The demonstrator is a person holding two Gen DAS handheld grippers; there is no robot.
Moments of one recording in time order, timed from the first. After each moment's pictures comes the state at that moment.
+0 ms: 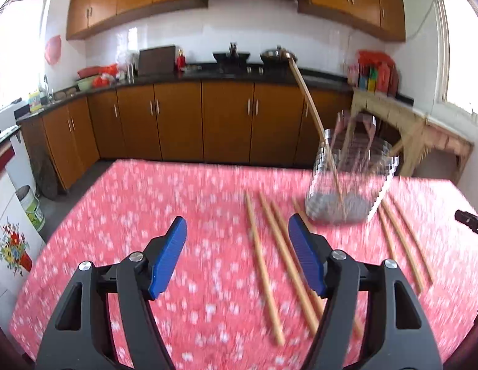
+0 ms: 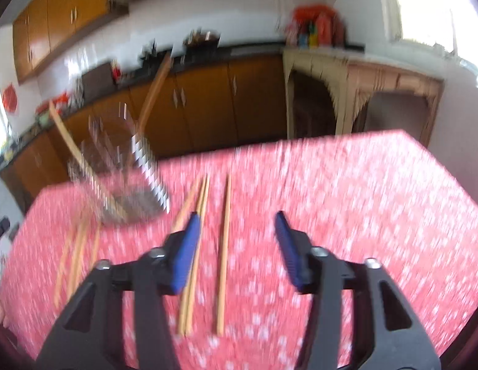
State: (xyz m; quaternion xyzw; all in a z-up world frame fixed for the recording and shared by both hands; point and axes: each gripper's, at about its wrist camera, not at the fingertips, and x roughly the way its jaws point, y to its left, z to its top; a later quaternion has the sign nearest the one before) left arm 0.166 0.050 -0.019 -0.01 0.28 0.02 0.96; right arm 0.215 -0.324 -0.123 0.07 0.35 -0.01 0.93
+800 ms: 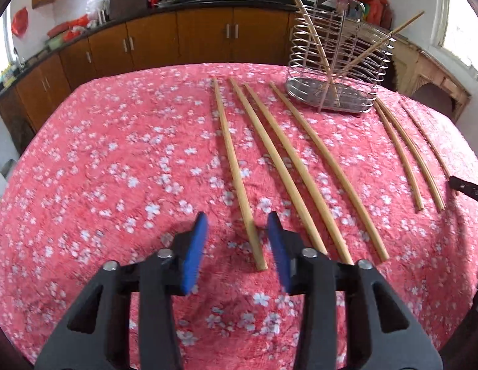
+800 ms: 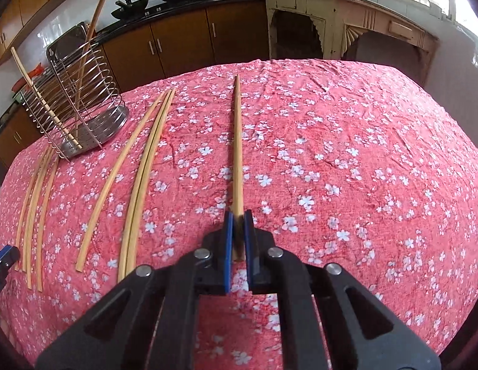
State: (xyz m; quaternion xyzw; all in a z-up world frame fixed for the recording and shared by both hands) left arm 0.170 0.018 -0.108 0.00 0.43 -0.02 0.90; right arm 0.220 -0.336 -0.189 0.08 0.42 -0.06 0.90
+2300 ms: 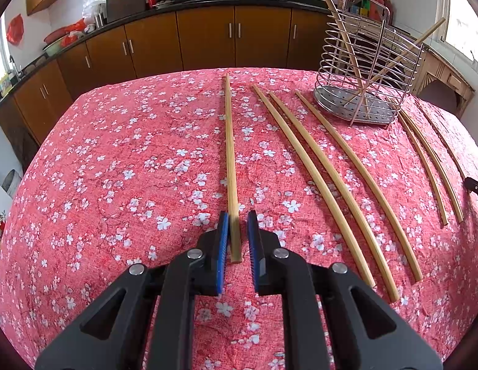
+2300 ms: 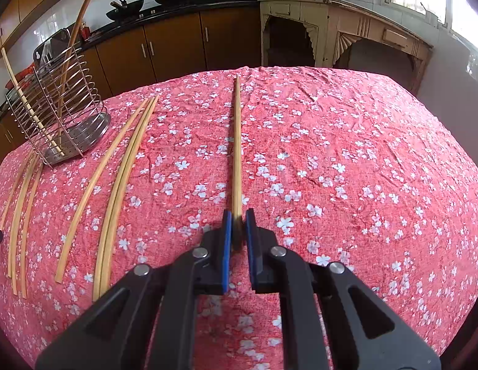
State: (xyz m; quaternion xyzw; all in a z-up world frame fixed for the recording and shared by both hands) left arm 0.198 0.048 -0.110 0.02 0.43 -0.02 0.90; right arm 0.237 -0.347 -0.190 0.07 0.41 -0.08 0.91
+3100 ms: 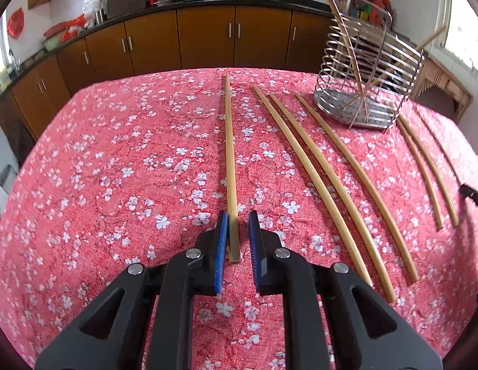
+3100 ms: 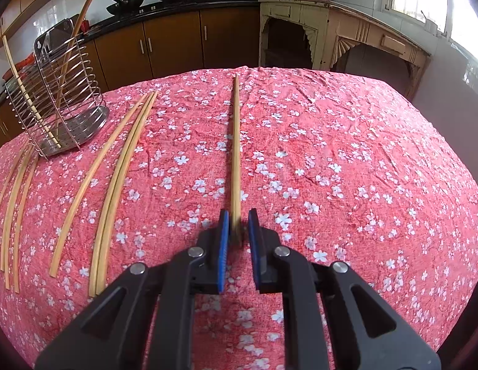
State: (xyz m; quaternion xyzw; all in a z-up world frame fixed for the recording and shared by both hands) left arm 0.198 0.054 -0.110 -0.01 0.43 -0.03 0.90; right arm 0.233 -0.339 -0.190 0.04 0.41 -0.10 0.90
